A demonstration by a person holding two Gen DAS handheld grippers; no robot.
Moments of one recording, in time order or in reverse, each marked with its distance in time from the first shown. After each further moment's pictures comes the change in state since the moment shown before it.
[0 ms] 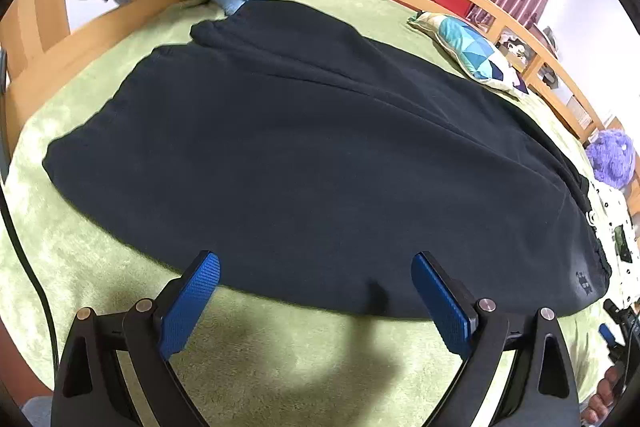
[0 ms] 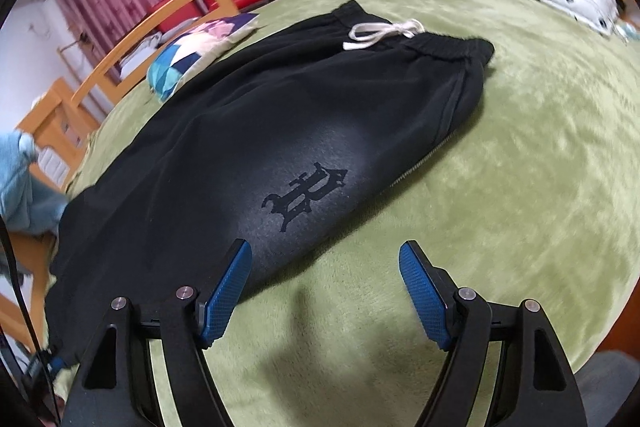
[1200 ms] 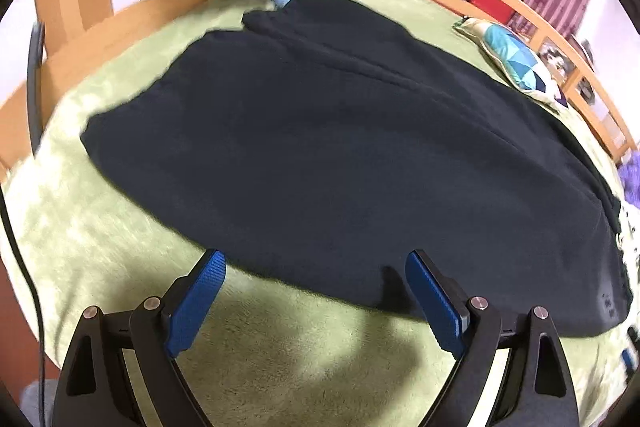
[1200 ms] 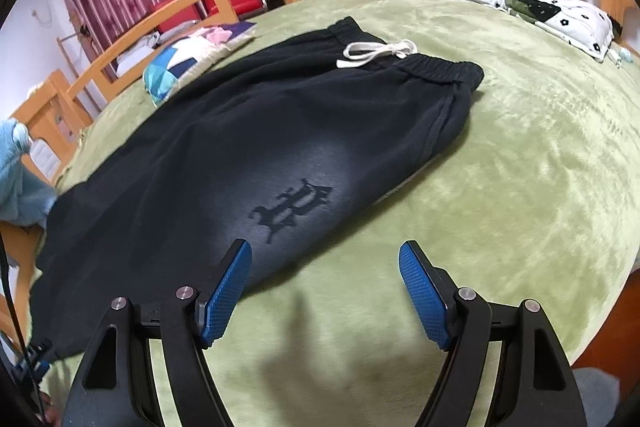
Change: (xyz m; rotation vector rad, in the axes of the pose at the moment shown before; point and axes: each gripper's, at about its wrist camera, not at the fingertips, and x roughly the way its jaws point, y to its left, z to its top) left arm 0.008 0.019 -0.005 -0.095 0.007 0.126; right arm -0.013 -0.003 0.007 -0.076 -0.041 -0.053
